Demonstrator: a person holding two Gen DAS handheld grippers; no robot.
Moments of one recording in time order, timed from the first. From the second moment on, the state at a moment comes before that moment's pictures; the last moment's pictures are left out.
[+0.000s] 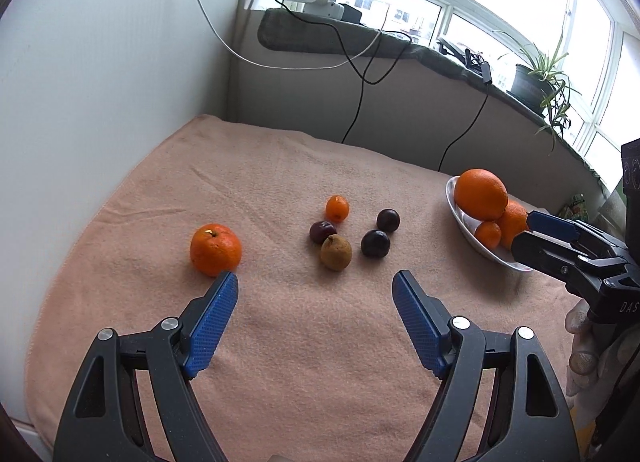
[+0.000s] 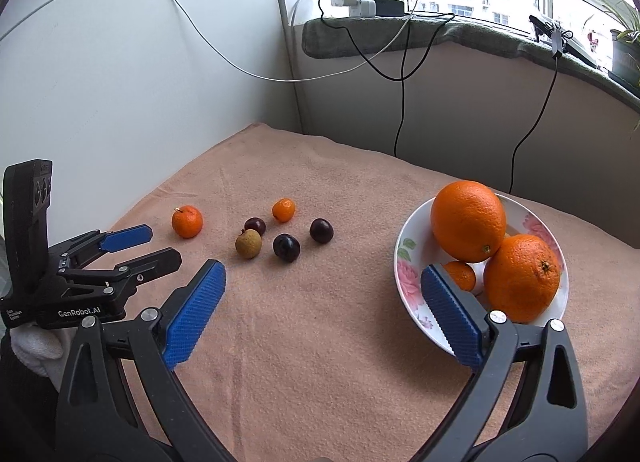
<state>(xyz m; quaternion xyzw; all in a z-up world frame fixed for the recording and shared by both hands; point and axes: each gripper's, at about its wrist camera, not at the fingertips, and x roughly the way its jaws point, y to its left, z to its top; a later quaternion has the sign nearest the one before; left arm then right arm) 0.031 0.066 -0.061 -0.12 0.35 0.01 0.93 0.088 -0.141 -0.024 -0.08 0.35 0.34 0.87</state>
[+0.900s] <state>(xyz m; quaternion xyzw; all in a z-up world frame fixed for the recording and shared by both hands) 0.046 0.127 -0.091 -0.17 0.37 0.05 0.91 0.123 -0.074 -0.080 -0.08 0.43 0.36 0.82</state>
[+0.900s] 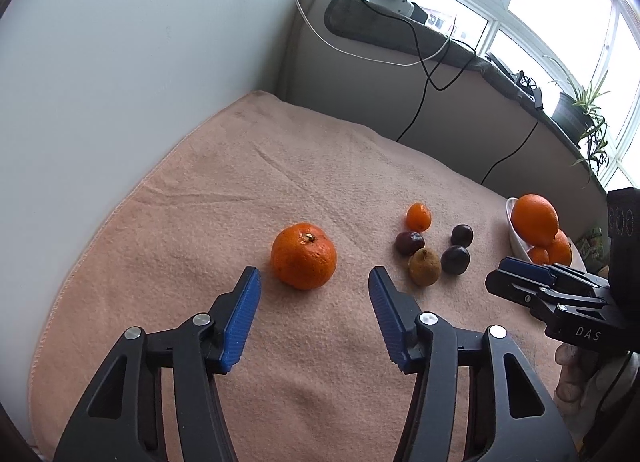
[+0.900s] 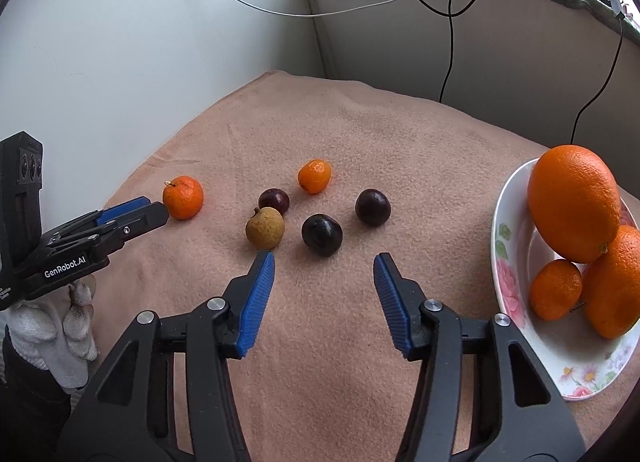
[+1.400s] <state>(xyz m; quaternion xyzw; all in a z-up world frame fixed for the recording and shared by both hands) 0.060 0.133 -0.098 -0.17 0.38 0.05 0.91 0.144 -0.051 -0.098 -0.09 0.44 0.36 0.82</state>
